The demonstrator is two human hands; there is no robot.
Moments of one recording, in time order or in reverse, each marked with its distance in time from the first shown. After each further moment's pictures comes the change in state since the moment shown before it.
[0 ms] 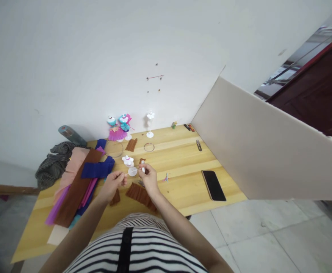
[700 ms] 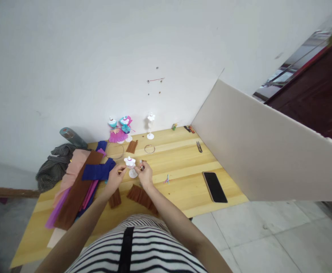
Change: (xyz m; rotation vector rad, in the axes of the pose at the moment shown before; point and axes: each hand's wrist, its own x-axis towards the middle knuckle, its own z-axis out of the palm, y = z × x) left_hand 0.053 -0.038 -0.022 0.384 0.213 0.335; right_hand 0.032 0.035 0.023 -0.208 0.085 -0.068
